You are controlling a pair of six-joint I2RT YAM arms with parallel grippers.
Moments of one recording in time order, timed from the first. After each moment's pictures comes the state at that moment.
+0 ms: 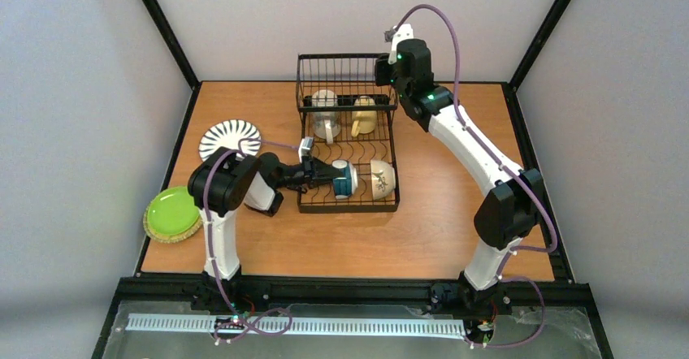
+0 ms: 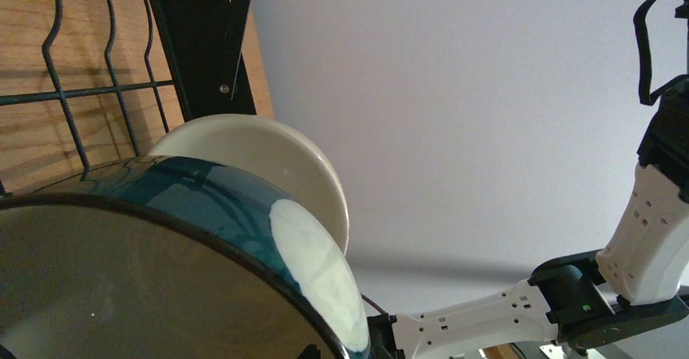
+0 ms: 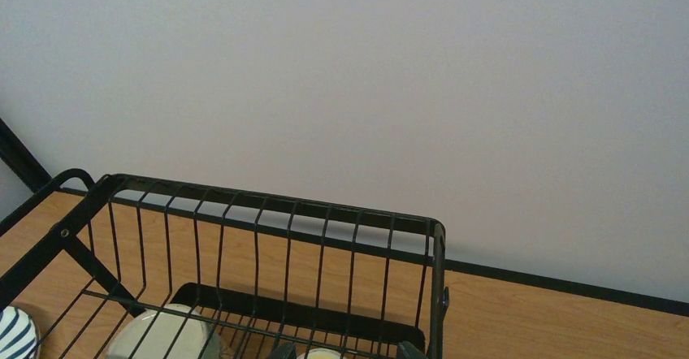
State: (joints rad) left arm -0.34 2.05 0.61 1.54 1.02 -1.48; right arm 0.48 1.76 1.71 -0.20 0.19 0.09
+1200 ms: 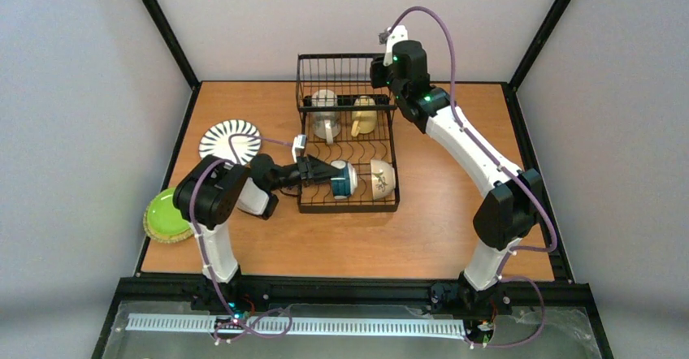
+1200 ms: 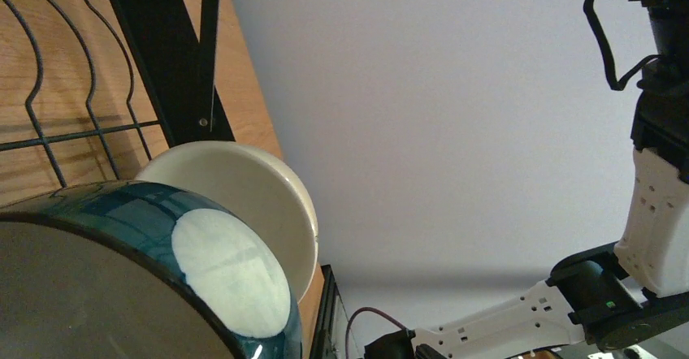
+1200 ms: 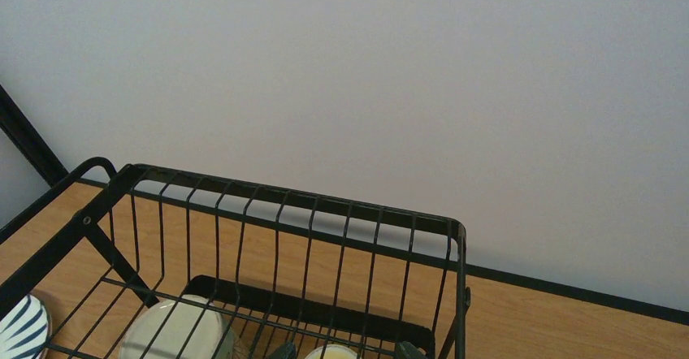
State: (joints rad) left arm -0.33 1.90 0.53 1.49 0.94 -1.37; right arm 0.50 1.76 1.71 -0.20 0.19 0.07
